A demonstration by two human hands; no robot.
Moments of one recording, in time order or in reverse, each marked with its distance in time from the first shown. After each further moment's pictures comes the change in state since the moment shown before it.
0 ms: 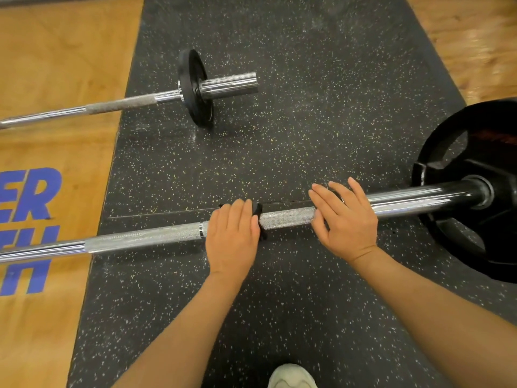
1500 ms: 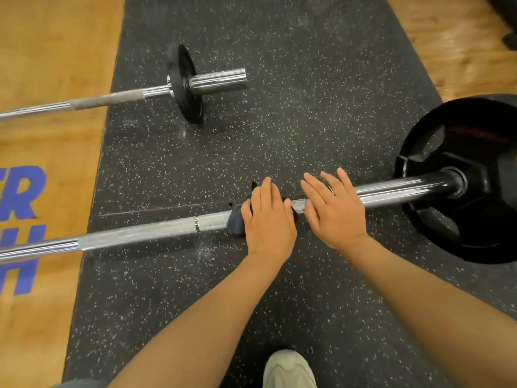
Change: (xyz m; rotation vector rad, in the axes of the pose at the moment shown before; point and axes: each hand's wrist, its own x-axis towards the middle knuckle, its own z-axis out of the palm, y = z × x) left_hand 0.019 0.072 -0.009 -0.010 -0.316 -0.131; right_hand 0.005 -0.003 -0.013 -0.050 -0.241 0.043
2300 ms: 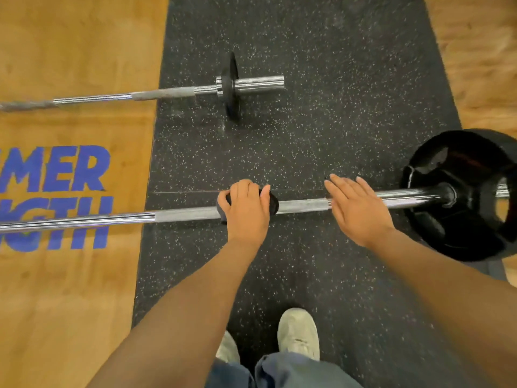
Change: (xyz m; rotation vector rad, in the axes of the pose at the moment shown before) left_hand 0.011 -0.085 -0.119 -0.155 -0.105 -0.205; right_hand 0.052 -0.017 -0.110 0.028 -0.668 0.070
